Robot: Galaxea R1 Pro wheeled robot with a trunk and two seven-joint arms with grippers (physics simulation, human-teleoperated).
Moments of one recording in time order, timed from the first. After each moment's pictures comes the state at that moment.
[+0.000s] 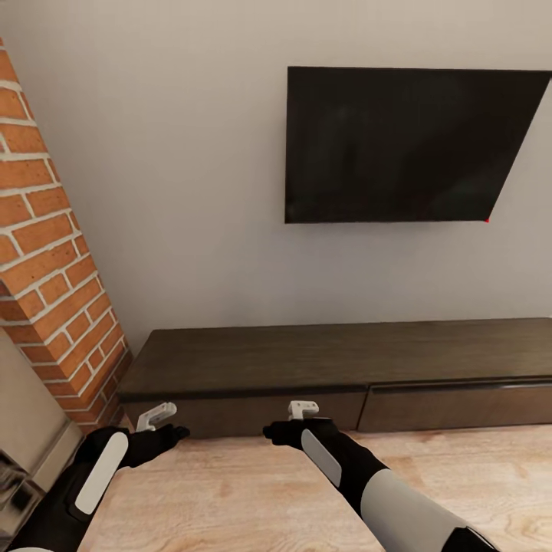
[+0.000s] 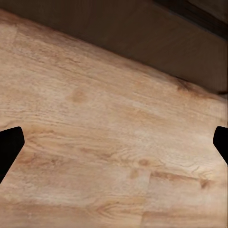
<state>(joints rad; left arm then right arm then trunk) -0.40 0.17 0.02 -1.12 0.67 0.86 0.16 -0.71 0.14 0.64 -0.55 -0.74 0.41 -0.14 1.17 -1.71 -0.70</state>
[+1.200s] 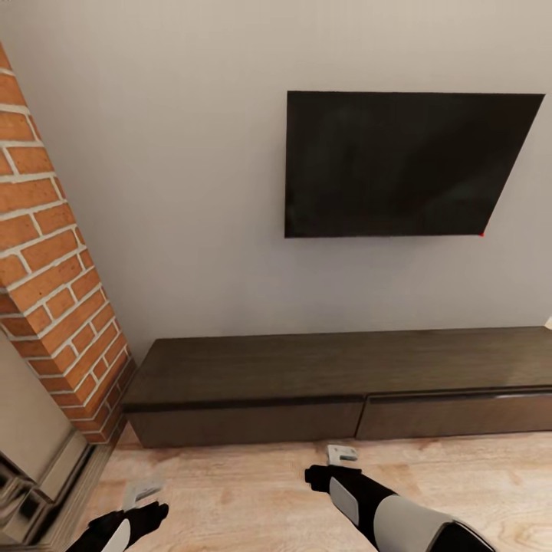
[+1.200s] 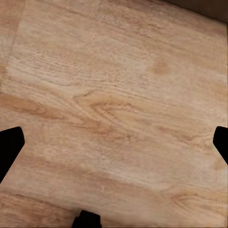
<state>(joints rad) -0.38 0.14 -0.03 -0.50 0.42 0.31 0.08 -0.70 0.14 0.64 -0.10 -0.74 0.13 -0.14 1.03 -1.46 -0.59</state>
